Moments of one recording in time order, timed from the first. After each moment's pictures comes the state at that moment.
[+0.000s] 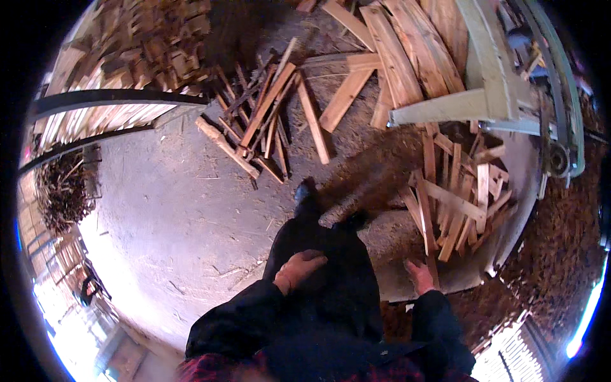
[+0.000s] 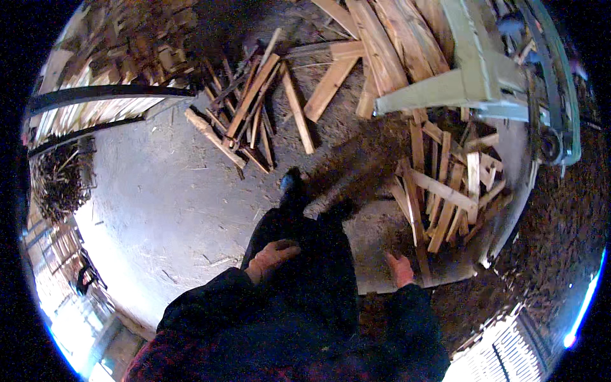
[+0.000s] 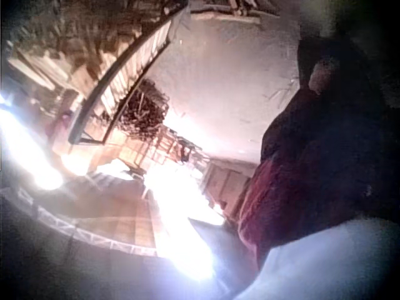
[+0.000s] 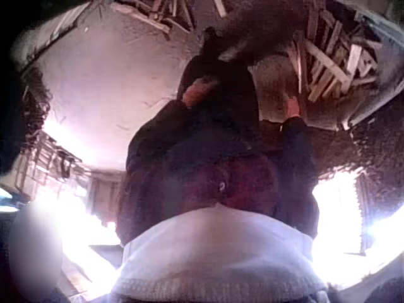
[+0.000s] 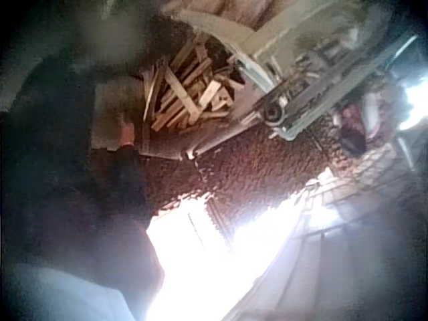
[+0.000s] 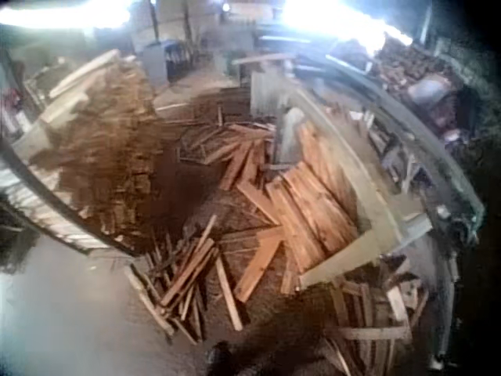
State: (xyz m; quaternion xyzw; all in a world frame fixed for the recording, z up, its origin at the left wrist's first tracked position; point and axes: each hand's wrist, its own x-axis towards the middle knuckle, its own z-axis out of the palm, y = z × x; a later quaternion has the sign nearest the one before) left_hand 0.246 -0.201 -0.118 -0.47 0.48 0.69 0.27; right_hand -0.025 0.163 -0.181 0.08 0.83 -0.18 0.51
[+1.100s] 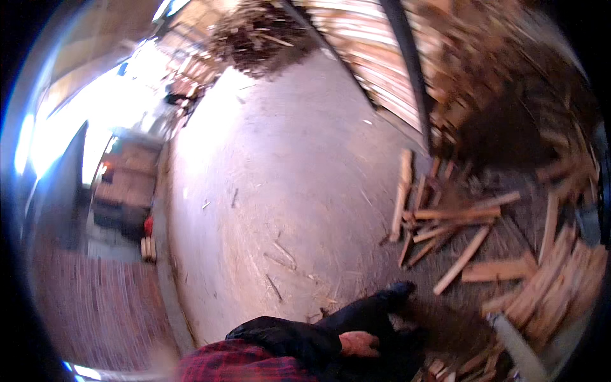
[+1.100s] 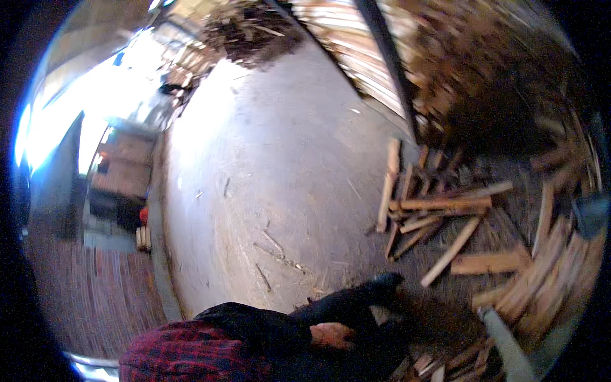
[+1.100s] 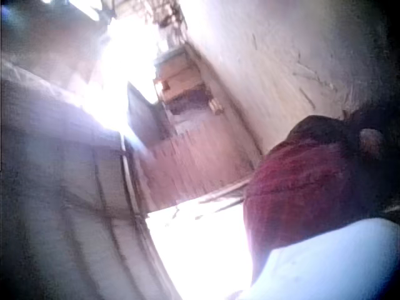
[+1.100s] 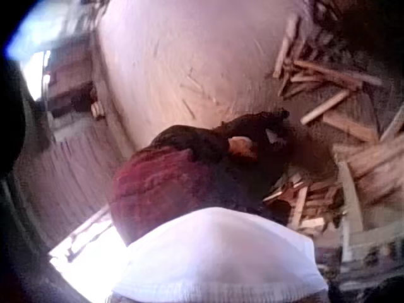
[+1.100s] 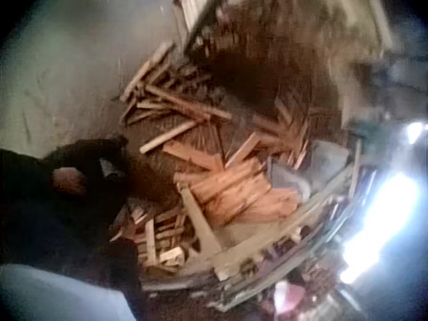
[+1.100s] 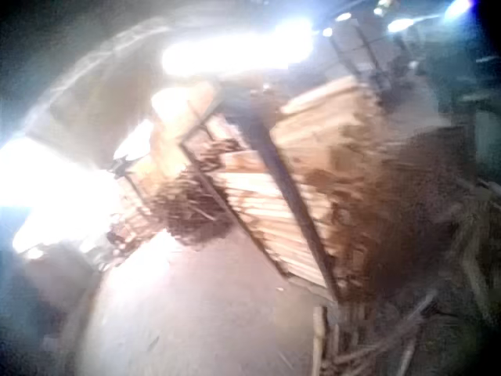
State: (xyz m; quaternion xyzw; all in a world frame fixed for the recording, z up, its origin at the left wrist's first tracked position) left_hand 0.310 -0.193 -0.147 -0.40 0.53 0.72 0.18; right_hand -0.061 -0.088 -0.299 -0.14 0.75 -0.10 0.63
